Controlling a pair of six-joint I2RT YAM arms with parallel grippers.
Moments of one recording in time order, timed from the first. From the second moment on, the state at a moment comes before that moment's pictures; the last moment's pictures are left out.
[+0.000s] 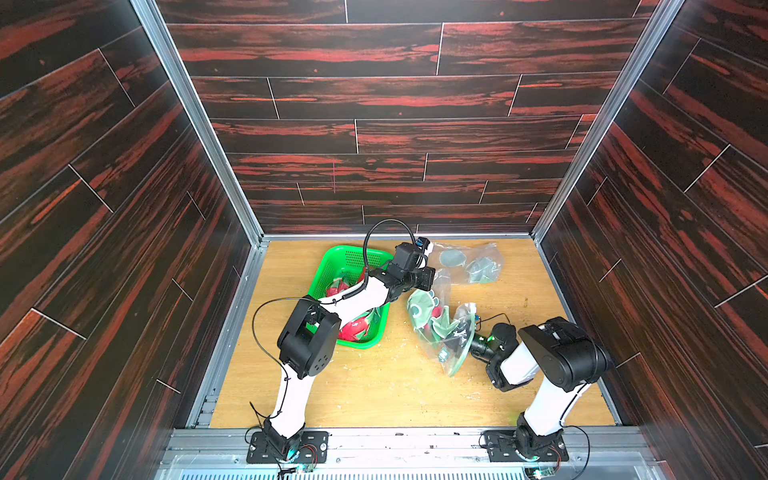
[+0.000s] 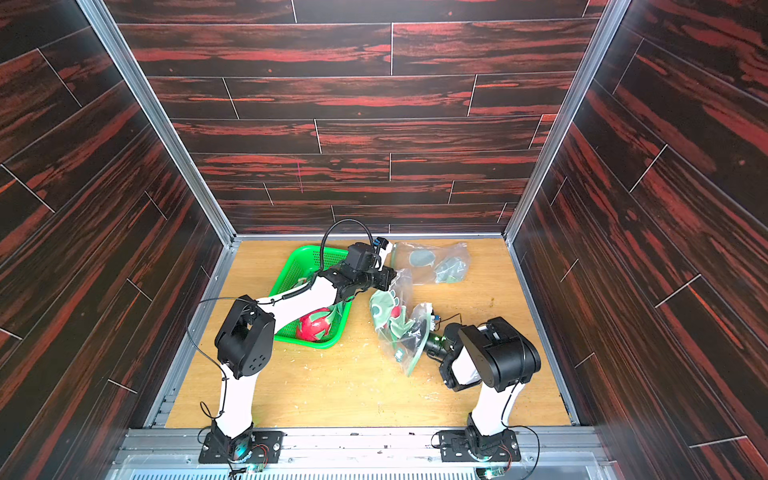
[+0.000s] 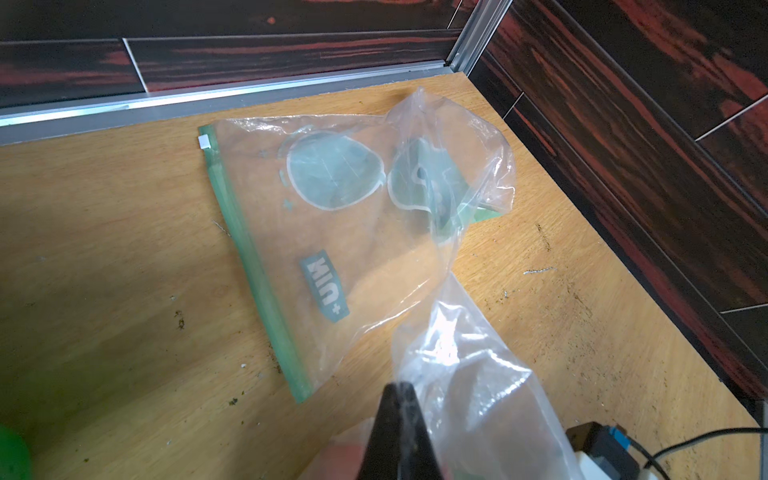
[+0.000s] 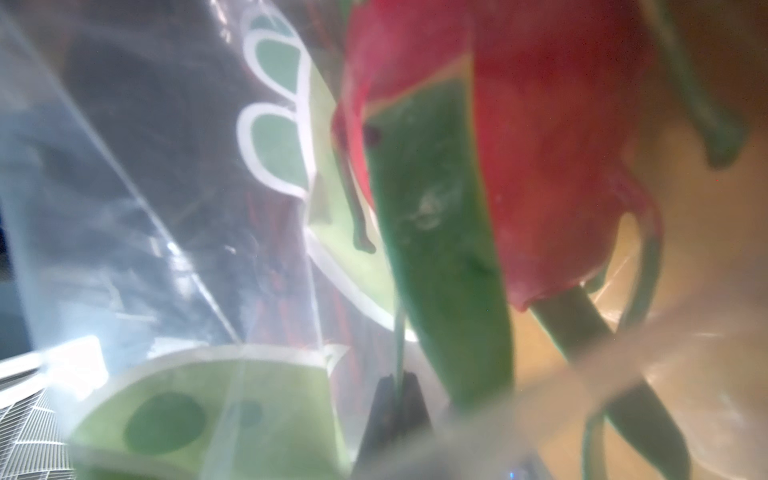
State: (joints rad) left arm -0.66 2.08 1.63 -0.10 0.22 -0.30; right arm 0.35 1.80 0.23 1.51 -0.81 1.77
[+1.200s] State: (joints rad) left arm -0.59 2.54 2.52 -0.40 -0.02 -0.37; right arm 0.27 0.96 0.57 0.09 -0.93 1.36
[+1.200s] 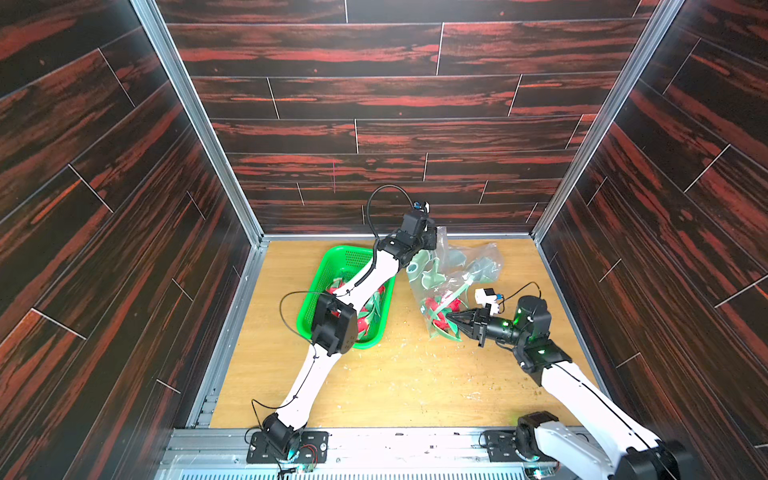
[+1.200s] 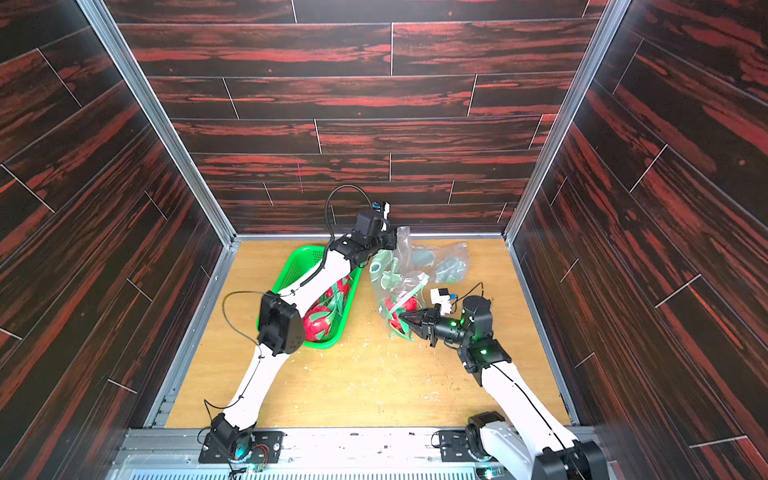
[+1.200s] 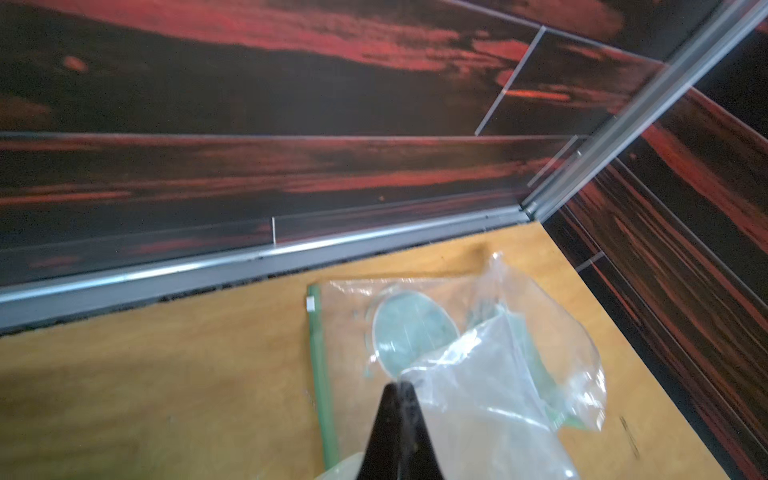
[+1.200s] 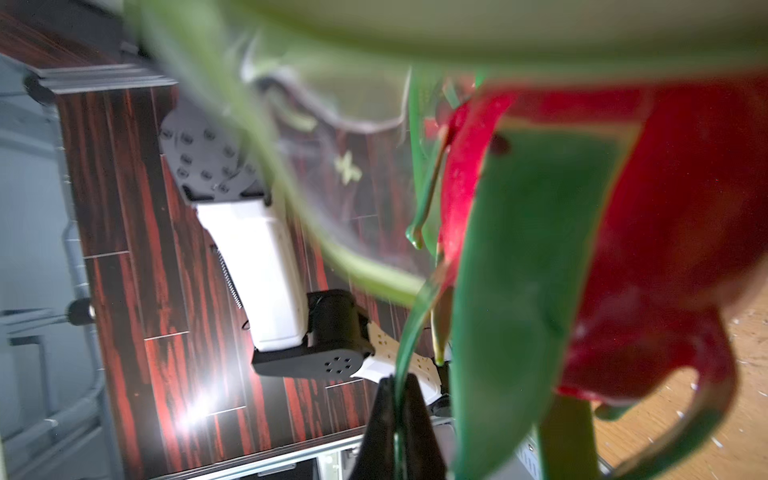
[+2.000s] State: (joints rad) left arm -0.58 2.64 2.62 -0.45 -0.02 -0.45; right arm 0.25 0.94 1.18 -0.52 -0.90 0.90
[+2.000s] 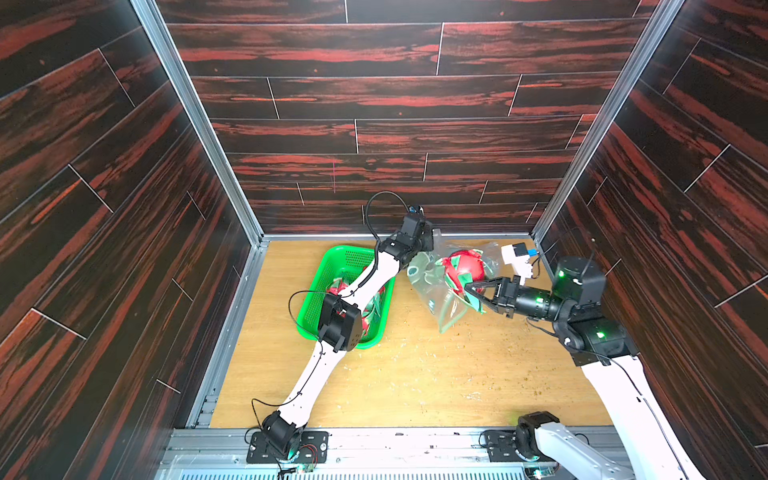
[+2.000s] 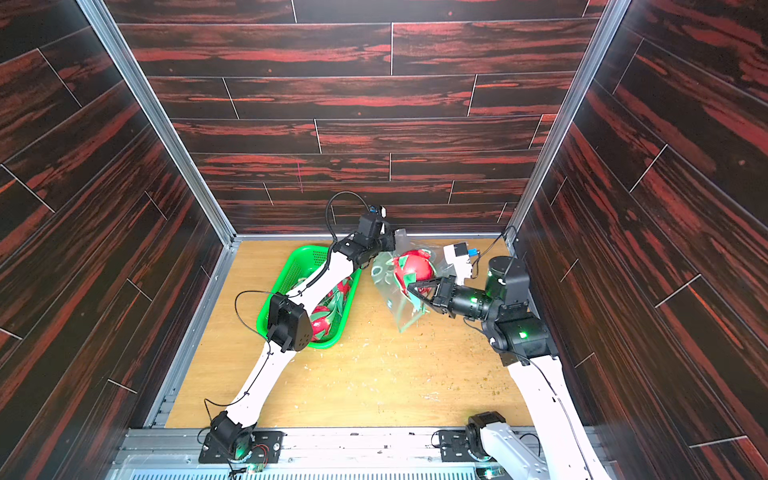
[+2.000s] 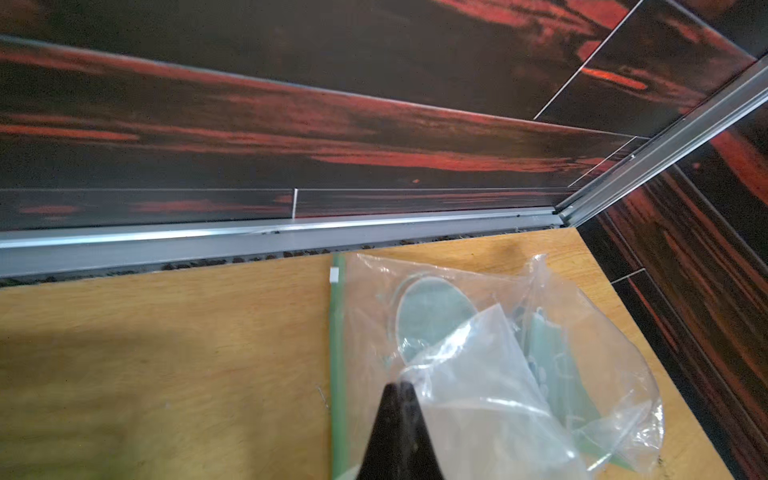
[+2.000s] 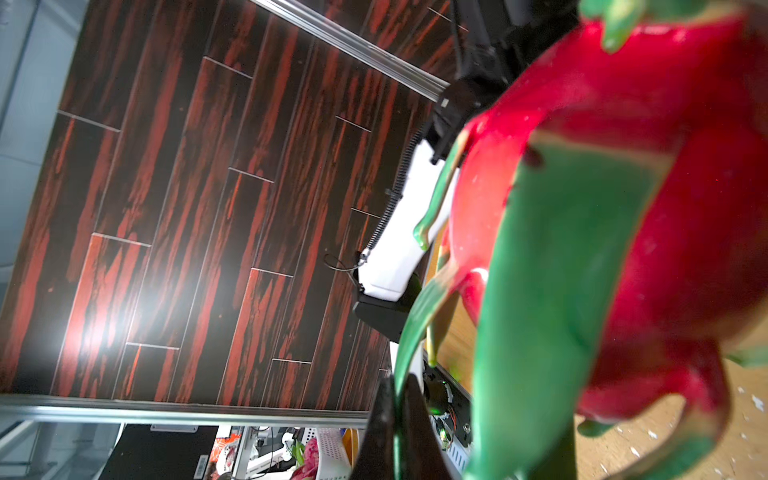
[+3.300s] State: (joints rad) left arm -0.41 1.38 1.54 -0.58 -0.38 -0.33; right arm 0.56 1.91 1.94 -0.56 -0.81 0.69
